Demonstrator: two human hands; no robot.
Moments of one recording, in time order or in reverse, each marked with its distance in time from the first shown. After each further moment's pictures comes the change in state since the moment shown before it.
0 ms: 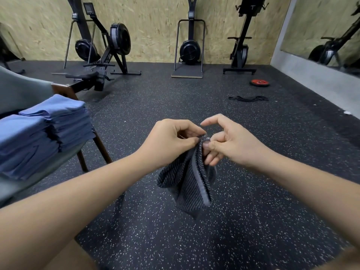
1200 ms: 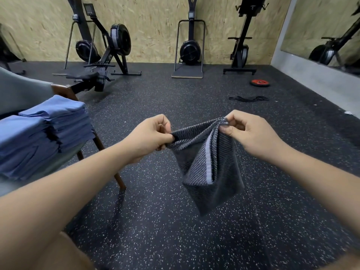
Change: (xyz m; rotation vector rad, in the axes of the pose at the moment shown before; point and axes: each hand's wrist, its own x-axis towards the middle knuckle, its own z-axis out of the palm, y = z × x) left_hand 0.017 -0.052 -0.029 -0.197 -0.050 -0.358; right_hand 0.006 0.023 -0.046 -0.358 0.254 -0.175
